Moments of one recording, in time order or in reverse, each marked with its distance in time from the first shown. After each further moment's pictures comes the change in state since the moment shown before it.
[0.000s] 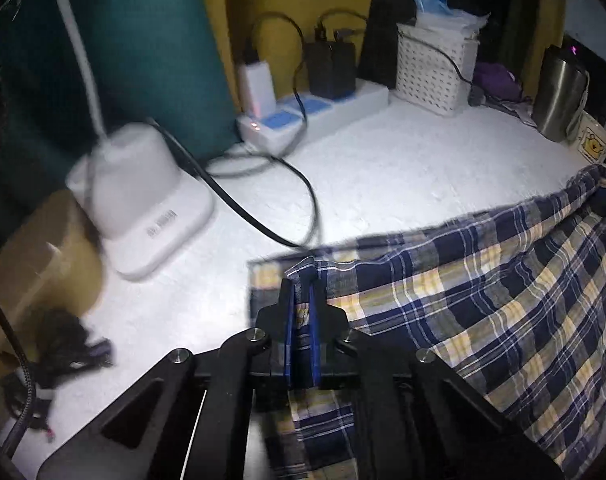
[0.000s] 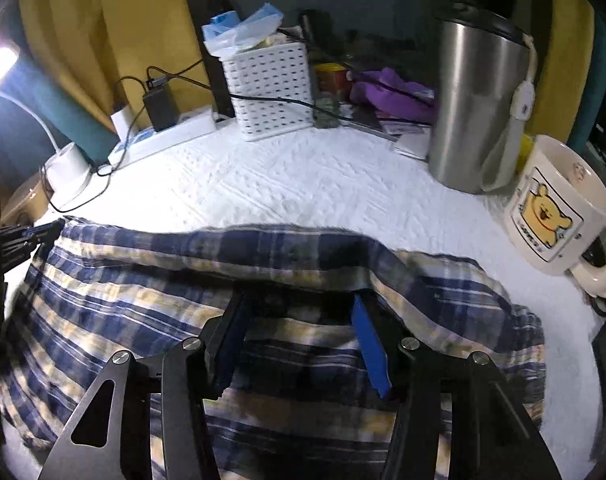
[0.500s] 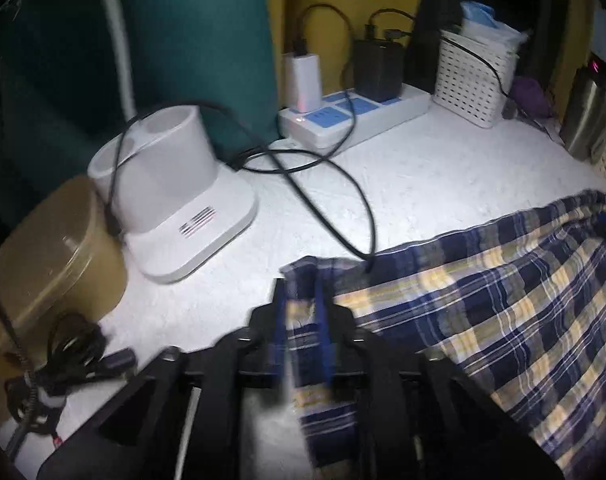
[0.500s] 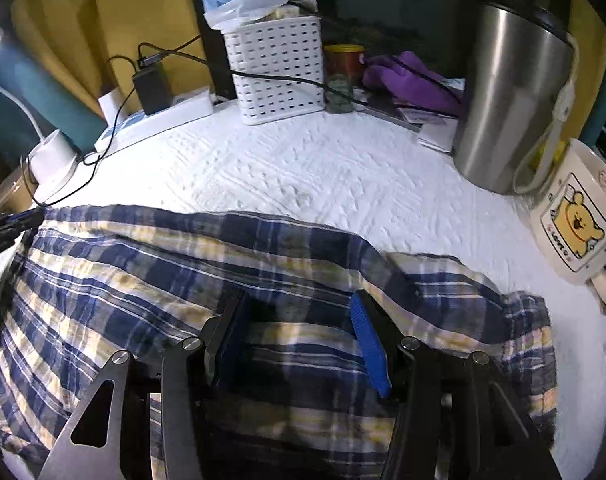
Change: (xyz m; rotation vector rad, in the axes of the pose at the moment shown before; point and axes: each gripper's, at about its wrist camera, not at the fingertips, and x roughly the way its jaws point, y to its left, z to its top) left arm 0.019 0.037 0.006 -0.086 0.043 0.022; right arm 0.034 0.006 0.002 0.001 0.059 -0.051
